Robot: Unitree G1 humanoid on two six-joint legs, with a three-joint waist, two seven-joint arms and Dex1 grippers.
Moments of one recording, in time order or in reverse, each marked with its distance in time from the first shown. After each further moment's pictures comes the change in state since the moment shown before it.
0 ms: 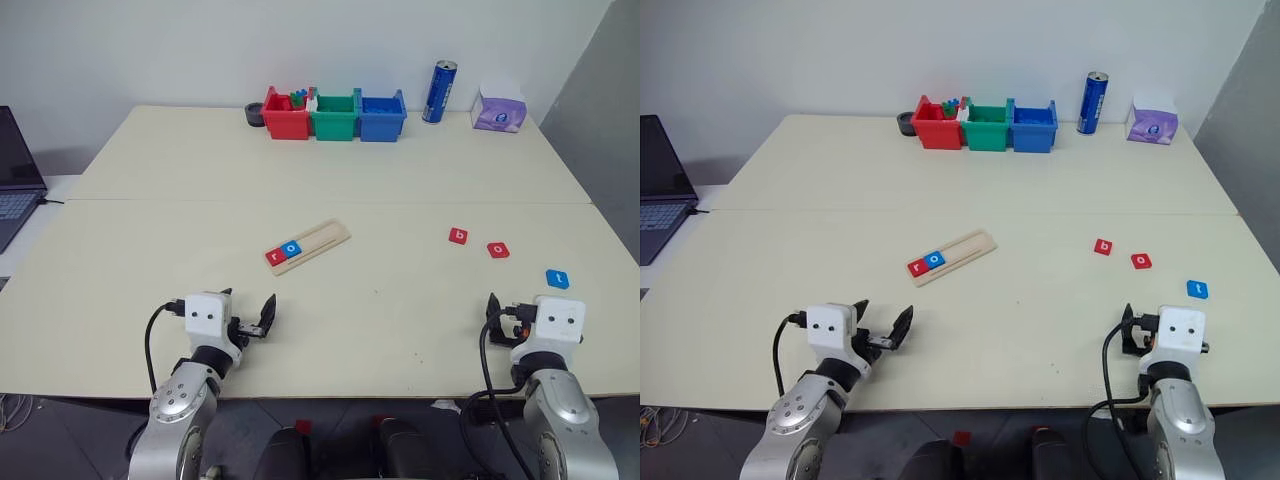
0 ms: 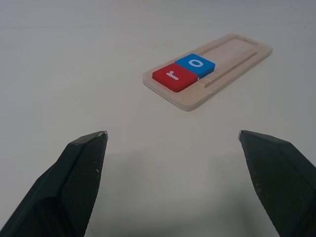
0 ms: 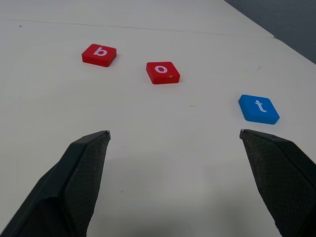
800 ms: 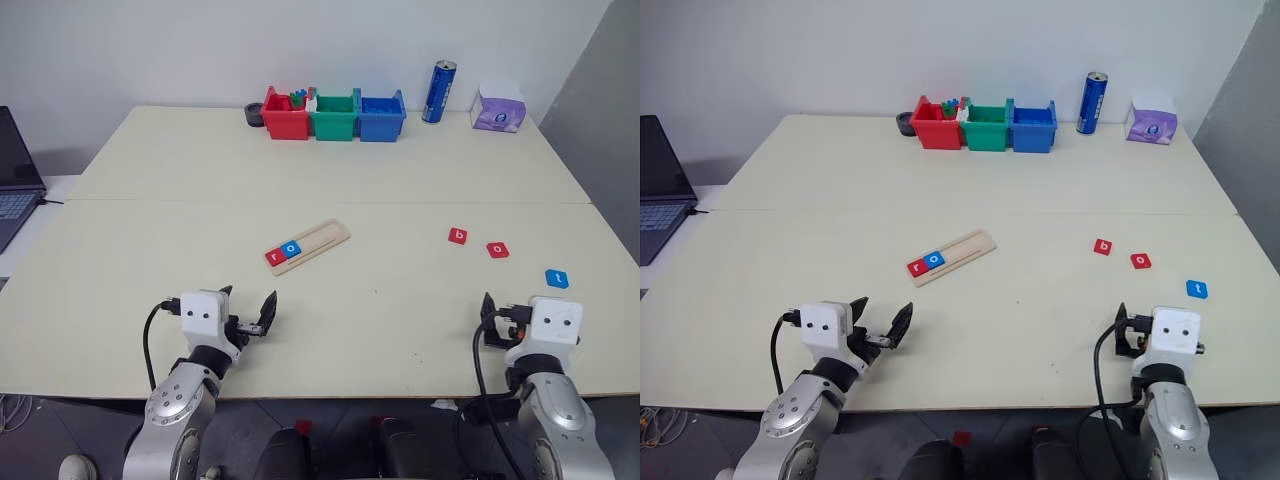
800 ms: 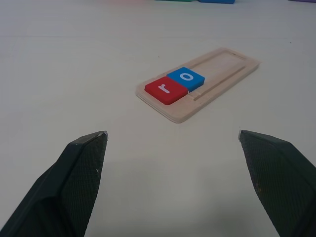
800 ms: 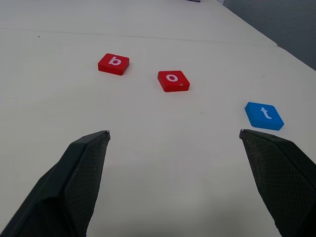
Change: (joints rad) left arm 0.016 0.004 0.012 -0.062 -0.041 0.028 0.002; right arm 0.026 0.027 0.049 -0.066 -0.031 0.012 0.001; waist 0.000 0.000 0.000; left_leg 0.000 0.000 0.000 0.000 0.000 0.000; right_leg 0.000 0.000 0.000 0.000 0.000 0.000
